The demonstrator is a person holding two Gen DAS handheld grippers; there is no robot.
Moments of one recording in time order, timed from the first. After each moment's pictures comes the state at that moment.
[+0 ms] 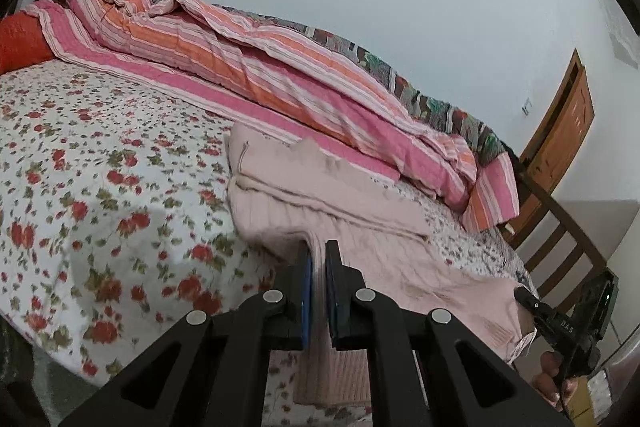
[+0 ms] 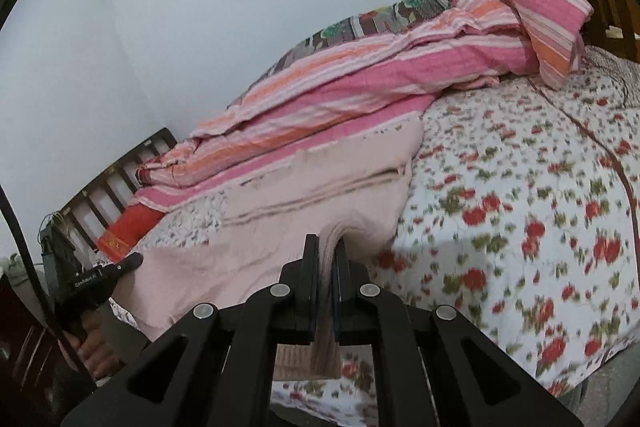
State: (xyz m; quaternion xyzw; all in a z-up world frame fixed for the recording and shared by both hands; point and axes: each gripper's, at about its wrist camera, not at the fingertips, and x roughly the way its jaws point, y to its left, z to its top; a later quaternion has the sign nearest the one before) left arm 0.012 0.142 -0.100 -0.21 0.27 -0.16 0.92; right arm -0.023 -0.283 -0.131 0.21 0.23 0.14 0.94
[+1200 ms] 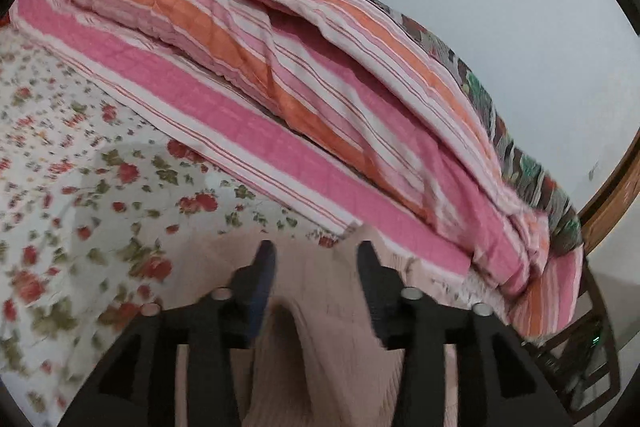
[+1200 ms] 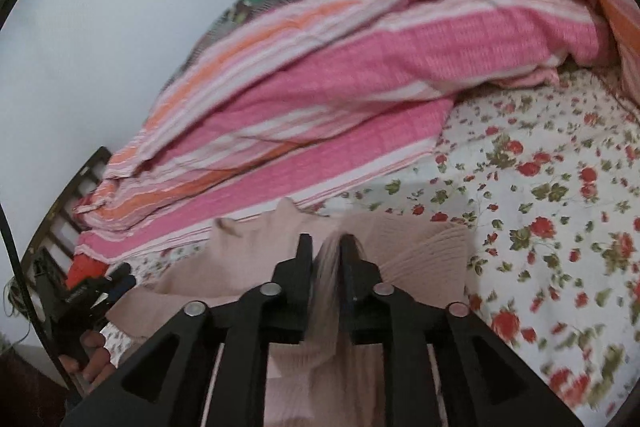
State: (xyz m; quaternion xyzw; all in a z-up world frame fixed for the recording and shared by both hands) left arm 0.309 0.130 -0.137 -0.30 0.32 -0.09 0.90; right arm 0.296 -0.292 -0.156 0.24 0.32 0.09 0.91
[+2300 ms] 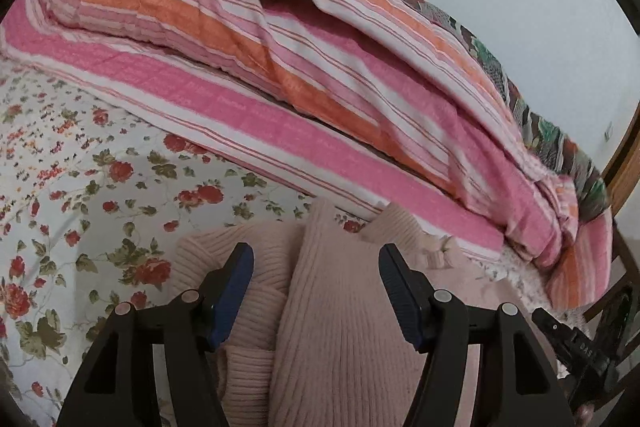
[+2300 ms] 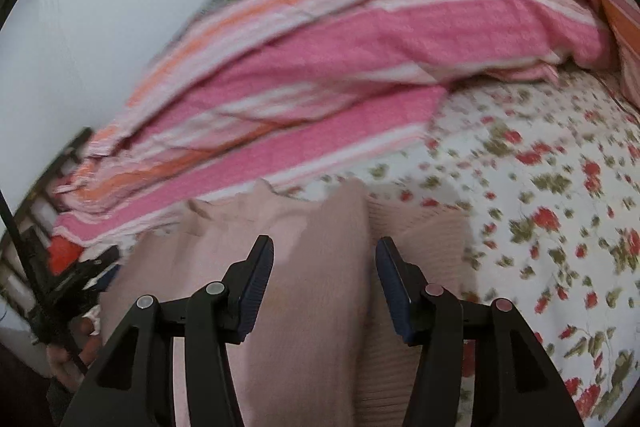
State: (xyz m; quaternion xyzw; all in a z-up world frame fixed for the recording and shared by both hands) left arm 0.317 0.109 -0.156 -0.22 0.33 -0.07 0.92; right arm 0.304 -0.284 -0.179 0.20 0.35 0.05 0.91
